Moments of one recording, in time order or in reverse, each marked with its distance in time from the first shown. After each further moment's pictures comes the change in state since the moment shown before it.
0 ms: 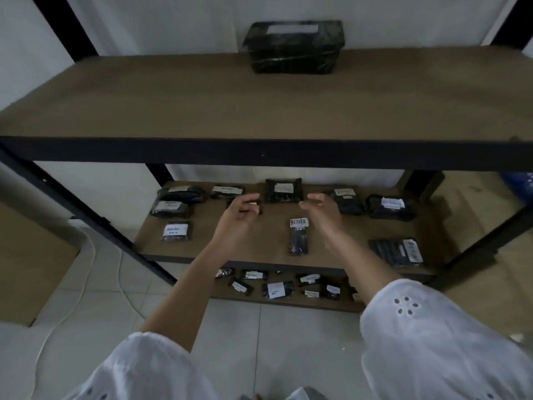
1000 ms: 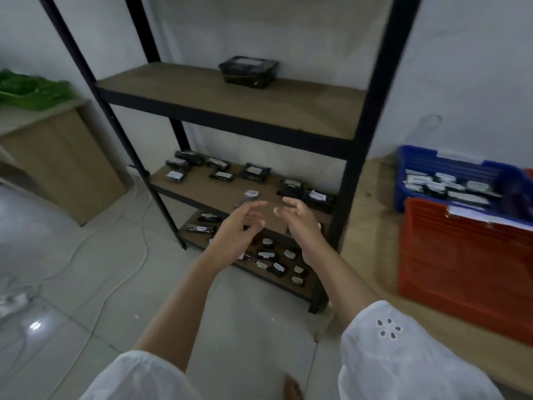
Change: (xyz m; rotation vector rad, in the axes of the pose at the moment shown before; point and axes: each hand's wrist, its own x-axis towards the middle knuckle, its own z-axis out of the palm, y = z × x) left_hand -0.281 0.180 0.281 0.121 0.239 0.069; right_hand -0.190 0.024 -0.319 0.027 -0.503 -0.136
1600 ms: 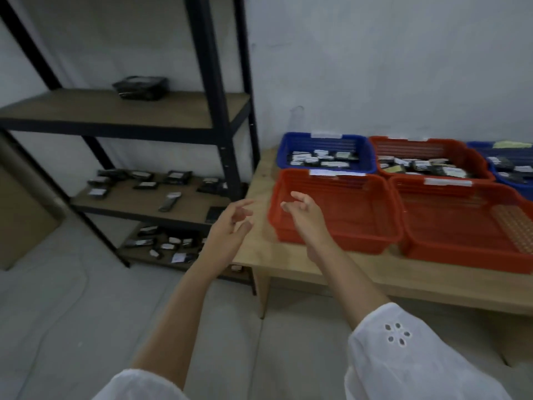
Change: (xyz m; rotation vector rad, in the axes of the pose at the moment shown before) left_hand -0.127 0.141 0.205 -0.045 -0.067 0.155; right_hand -0.187 0.039 -0.241 0.059 0.359 -0.091
